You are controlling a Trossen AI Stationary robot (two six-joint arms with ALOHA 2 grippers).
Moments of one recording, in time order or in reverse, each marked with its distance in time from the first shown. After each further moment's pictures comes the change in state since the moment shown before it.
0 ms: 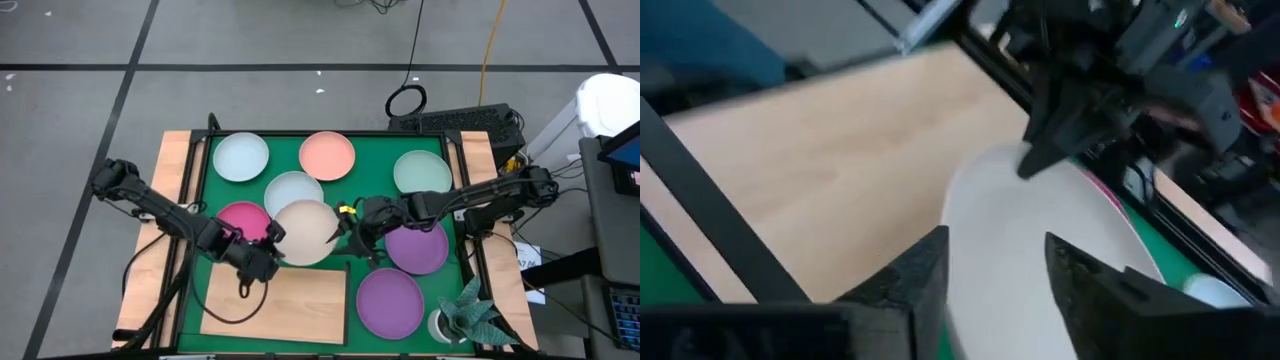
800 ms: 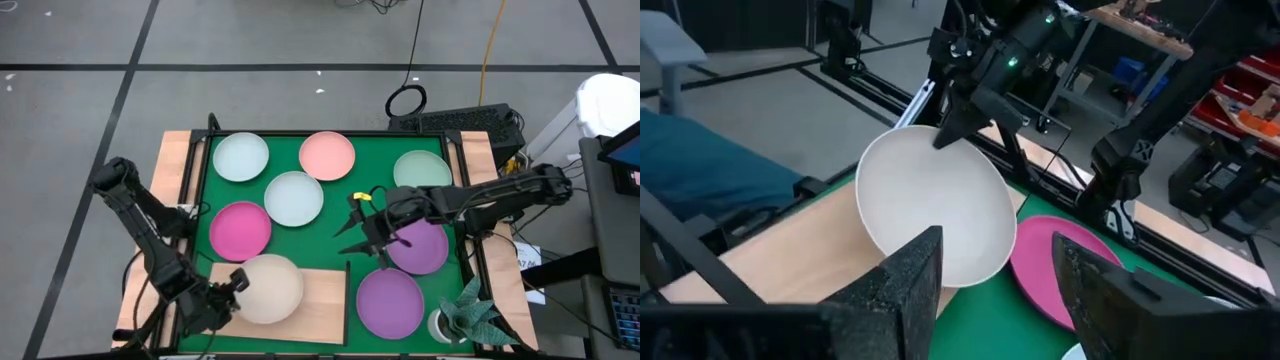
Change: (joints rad) left arm -0.452 -0.007 0.000 -0.103 0.127 -0.361; right arm 0.012 -0.138 0.000 0.043 -0.004 0.226
